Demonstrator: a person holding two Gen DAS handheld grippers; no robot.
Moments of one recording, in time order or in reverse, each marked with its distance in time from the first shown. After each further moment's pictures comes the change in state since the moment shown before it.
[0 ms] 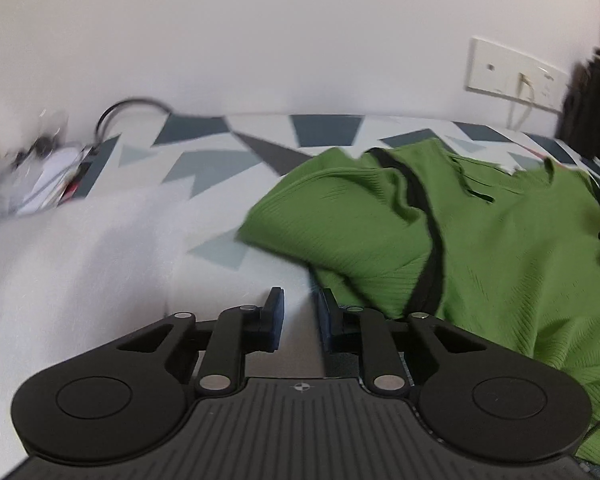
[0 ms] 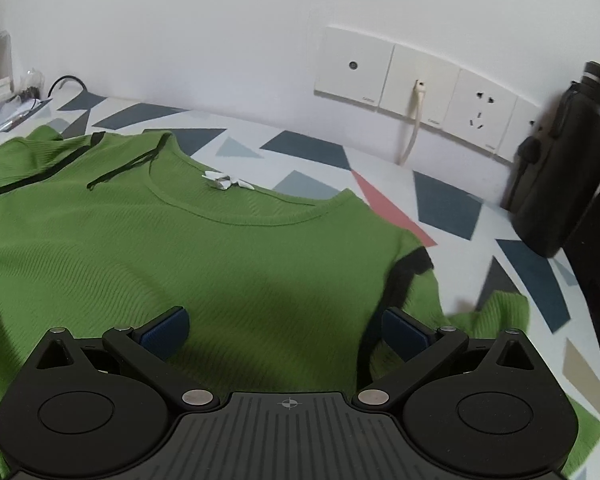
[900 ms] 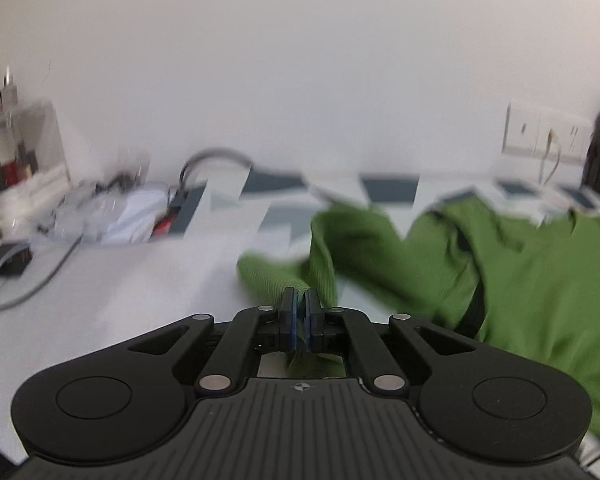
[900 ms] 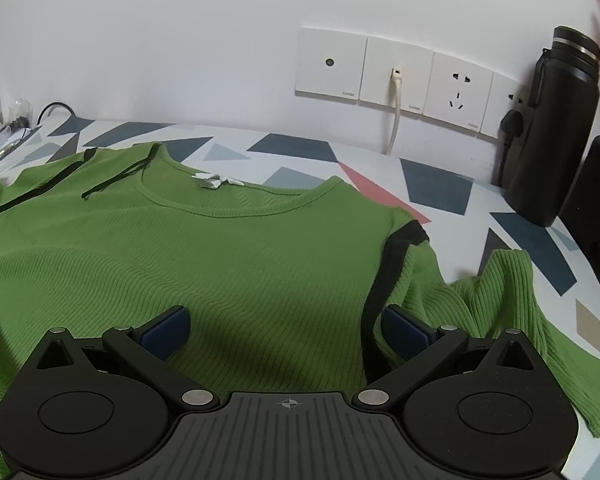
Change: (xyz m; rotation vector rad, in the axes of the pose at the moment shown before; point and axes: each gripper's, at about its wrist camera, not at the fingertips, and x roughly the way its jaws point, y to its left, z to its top) left arm -0.065 0.049 -0.019 -0.072 -0.118 0.150; right arm -0.001 -0.004 -0.021 0.083 -0.048 -0.001
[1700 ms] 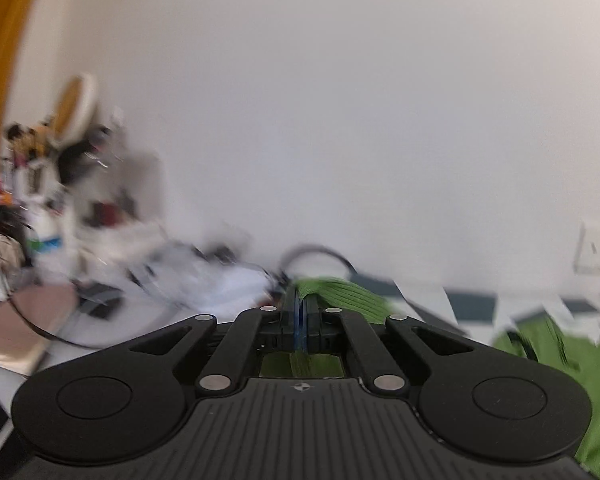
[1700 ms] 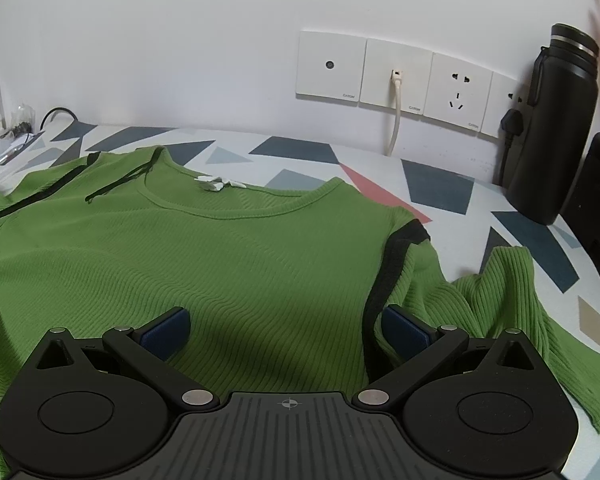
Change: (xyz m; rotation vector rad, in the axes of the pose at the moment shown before) left arm -0.065 0.057 0.028 -0.187 -0.339 0.235; right arm -0.002 -0.001 -0.002 0.015 -0.013 0.015
